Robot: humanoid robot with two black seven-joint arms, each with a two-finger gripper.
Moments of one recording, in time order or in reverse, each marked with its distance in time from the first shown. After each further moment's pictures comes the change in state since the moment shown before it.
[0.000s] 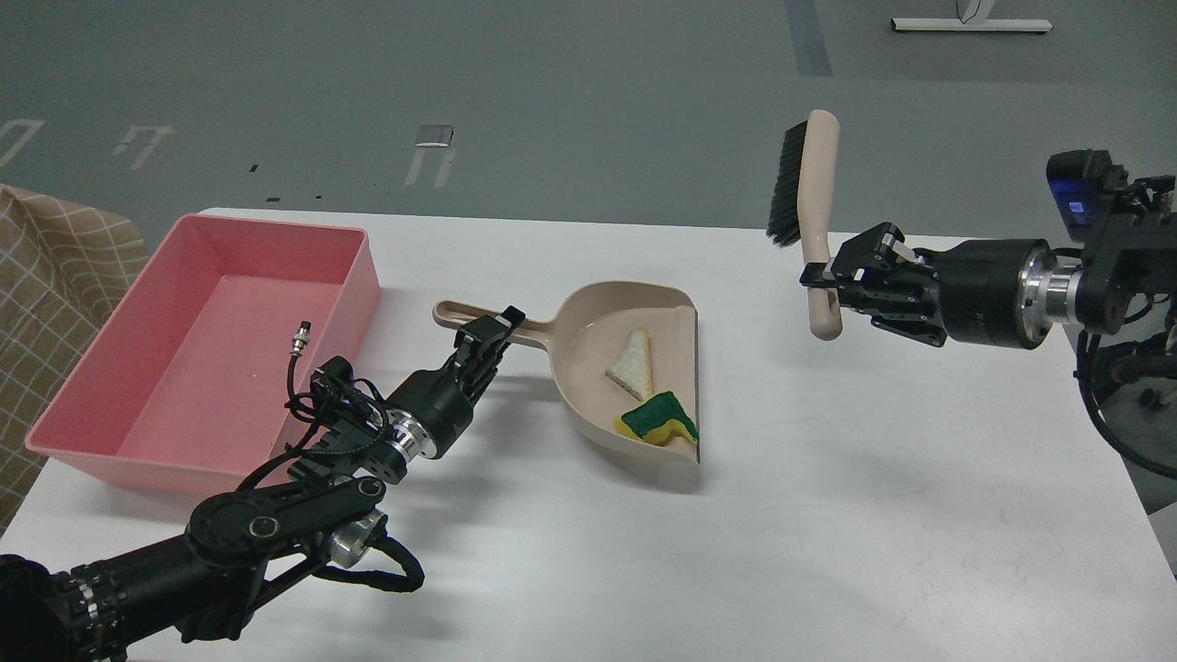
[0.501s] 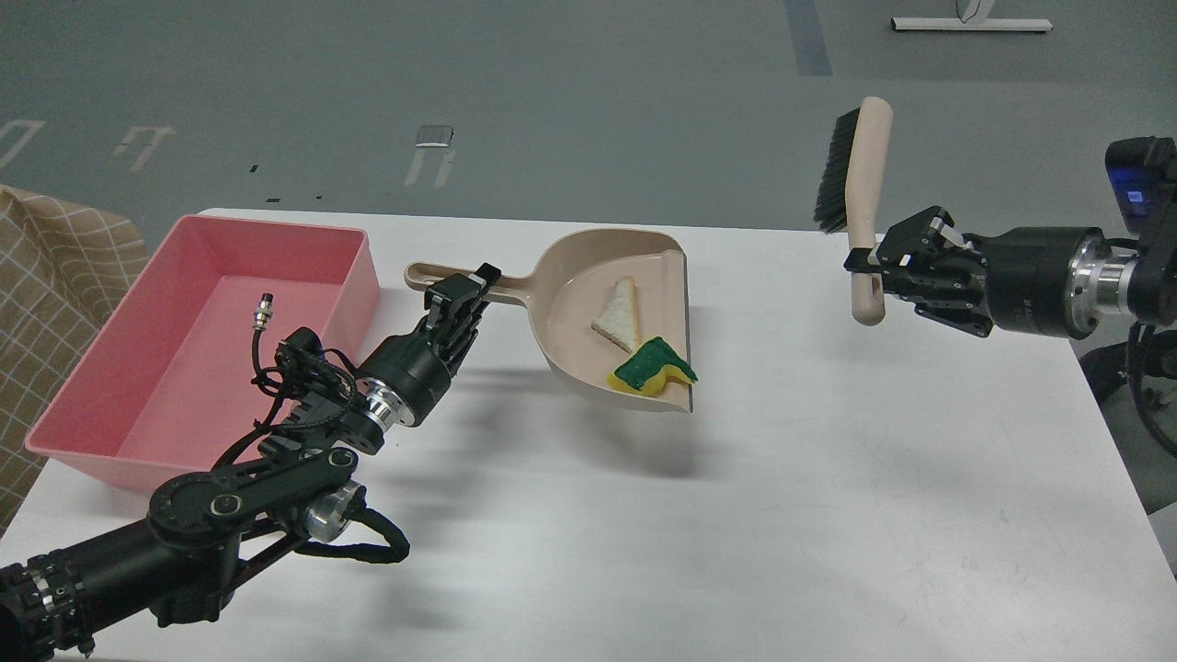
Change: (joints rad) left arm -0.012 0.075 -0.056 -0.069 -0.044 0.000 0.000; right arm -0.006 -0.059 0.015 -0.021 0.017 0.000 0.000
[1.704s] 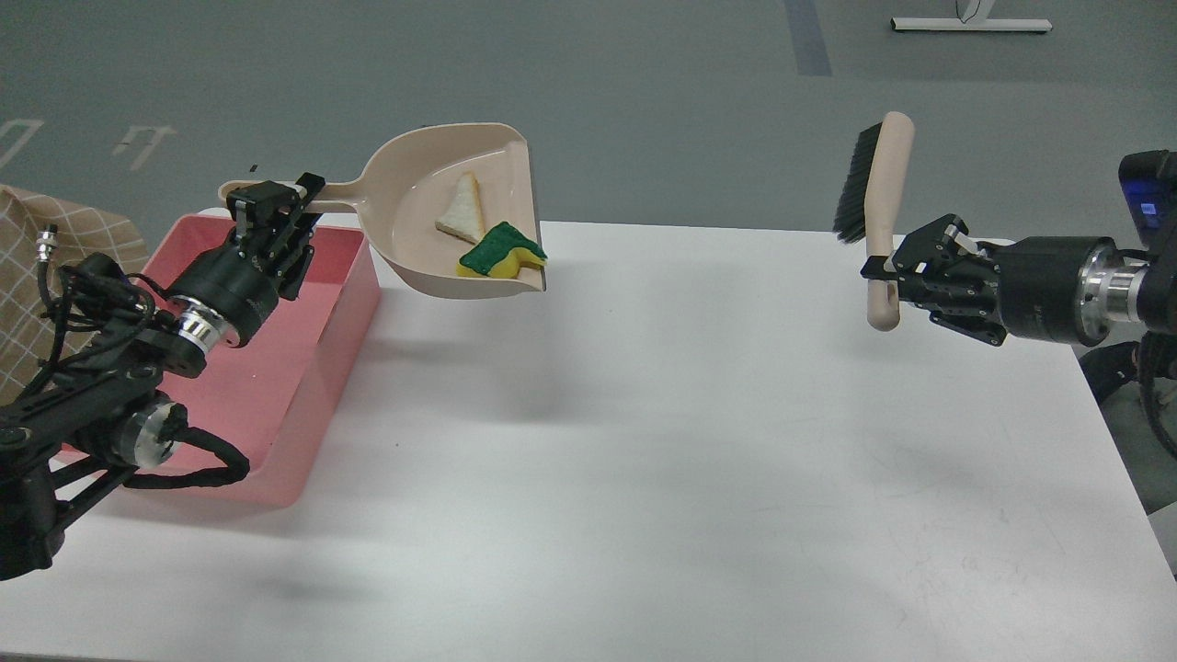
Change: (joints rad) left arm 0.003 0.347 -0.164 -0.002 -0.184 -0.226 0.000; right arm -0.023 0.000 0.002 -0.026 0.000 0.000 0.001
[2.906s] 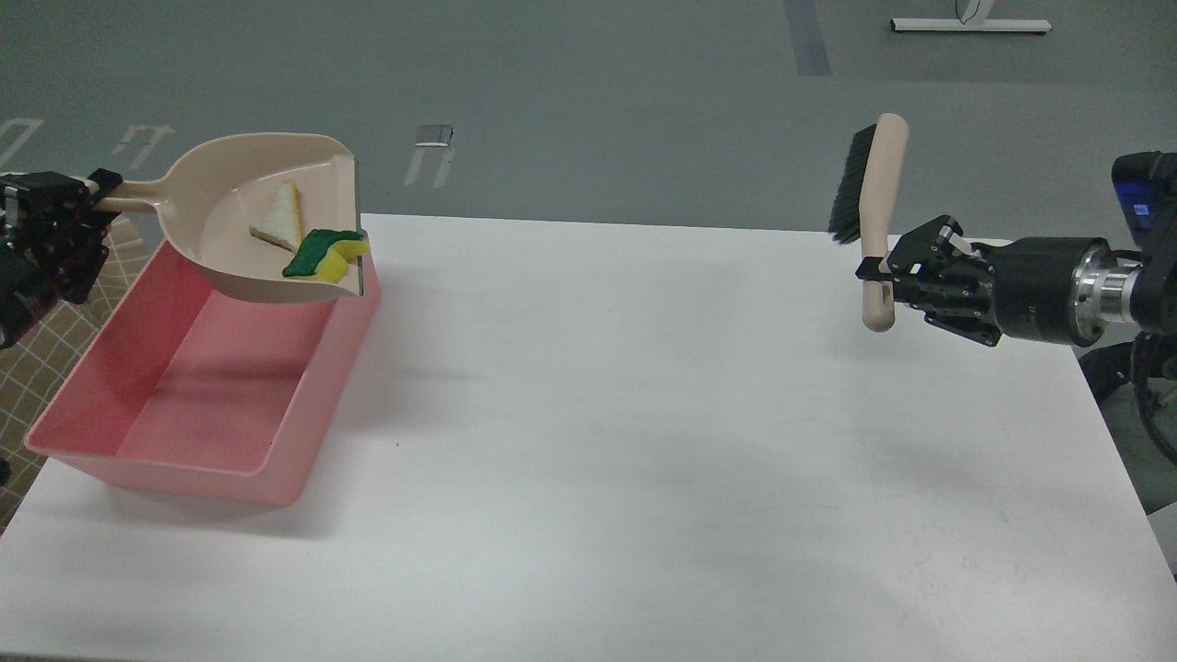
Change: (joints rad) left arm 0.073 0.328 -0.023 0.169 -0.097 -0.262 0.000; right arm 0.000 0.009 0.000 -0.001 -0.003 0.000 -0.002
